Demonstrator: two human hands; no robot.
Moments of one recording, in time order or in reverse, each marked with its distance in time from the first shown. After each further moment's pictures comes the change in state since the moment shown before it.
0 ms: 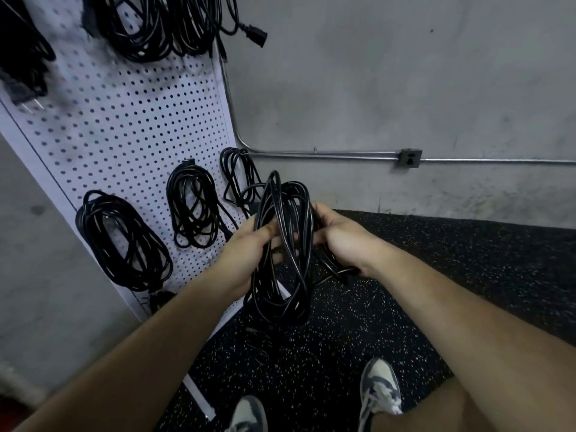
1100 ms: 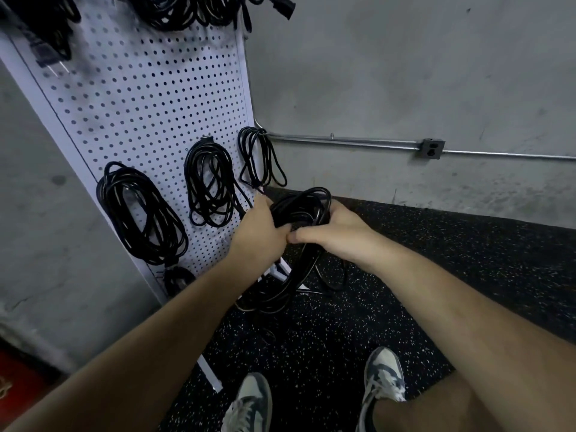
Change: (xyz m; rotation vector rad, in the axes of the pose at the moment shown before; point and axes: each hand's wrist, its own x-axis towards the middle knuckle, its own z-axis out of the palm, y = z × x) left_hand 0.013 -0.015 -0.020 0.991 0.297 0.198; right_hand -0.006 -0.008 0.032 -0.233 0.103 0.011
